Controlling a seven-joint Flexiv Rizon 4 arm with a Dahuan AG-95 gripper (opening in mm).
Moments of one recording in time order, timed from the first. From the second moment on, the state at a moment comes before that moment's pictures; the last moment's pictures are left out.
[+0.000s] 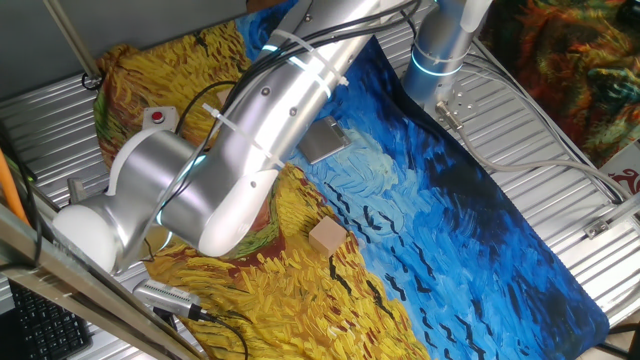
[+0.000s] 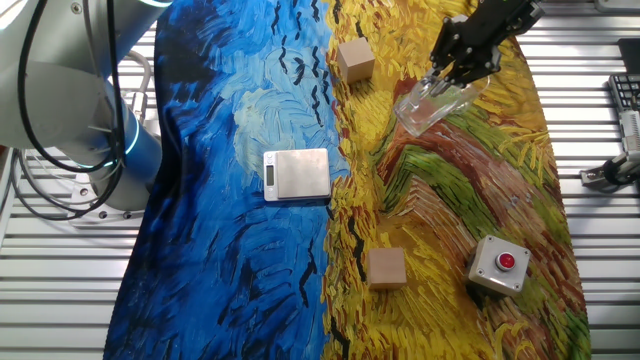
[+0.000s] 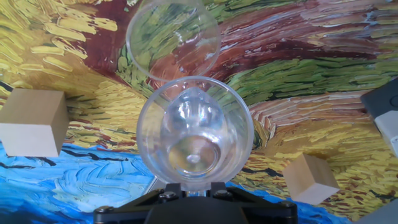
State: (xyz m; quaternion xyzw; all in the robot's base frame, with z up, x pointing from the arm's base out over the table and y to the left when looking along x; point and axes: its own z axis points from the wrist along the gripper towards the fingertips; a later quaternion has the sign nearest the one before) arm 0.550 0.095 0.154 0.23 -0.90 0.12 0.35
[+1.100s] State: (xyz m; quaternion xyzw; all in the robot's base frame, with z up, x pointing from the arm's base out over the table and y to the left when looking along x) arm 0.550 0.095 0.154 0.23 -0.89 0.13 0.37
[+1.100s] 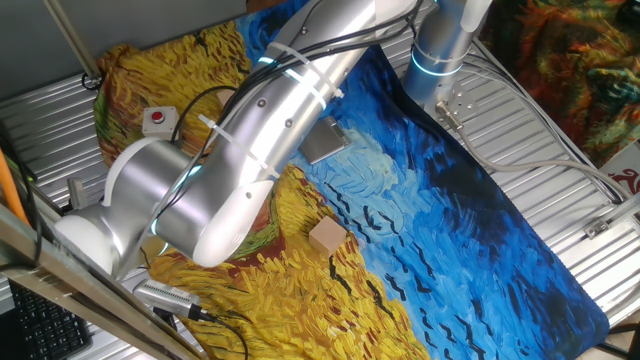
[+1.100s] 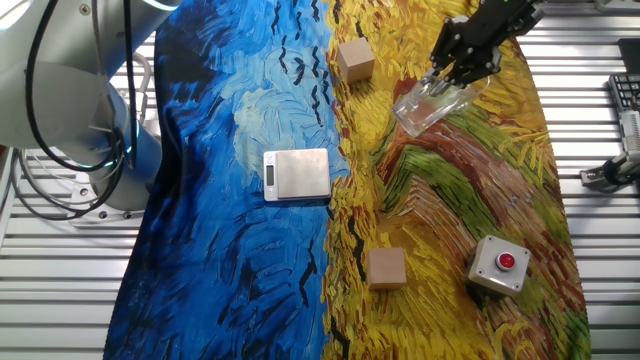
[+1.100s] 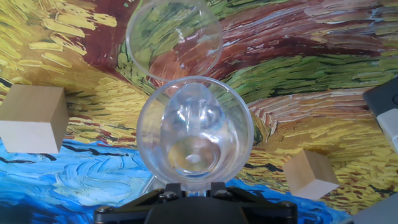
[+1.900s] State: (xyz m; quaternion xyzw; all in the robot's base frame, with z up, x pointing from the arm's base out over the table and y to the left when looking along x) arm 0.554 0.099 0.157 0.23 -0.89 0.13 0.38
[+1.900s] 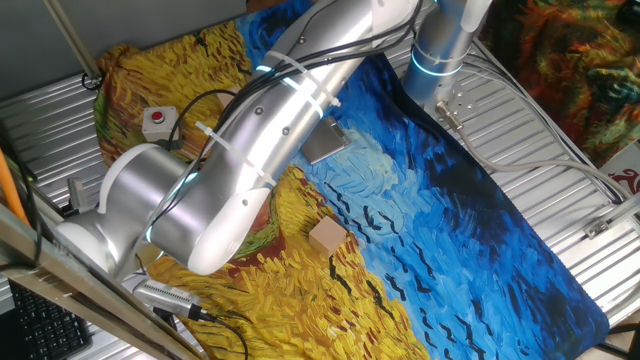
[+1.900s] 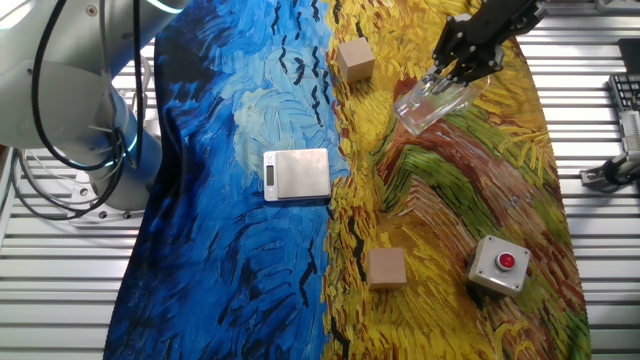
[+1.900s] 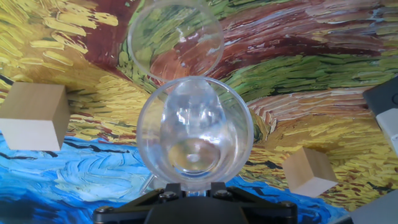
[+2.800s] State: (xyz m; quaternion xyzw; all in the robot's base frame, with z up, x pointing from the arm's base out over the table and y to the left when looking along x) arm 0.555 0.100 0.158 0.23 -0.88 0.13 0.39
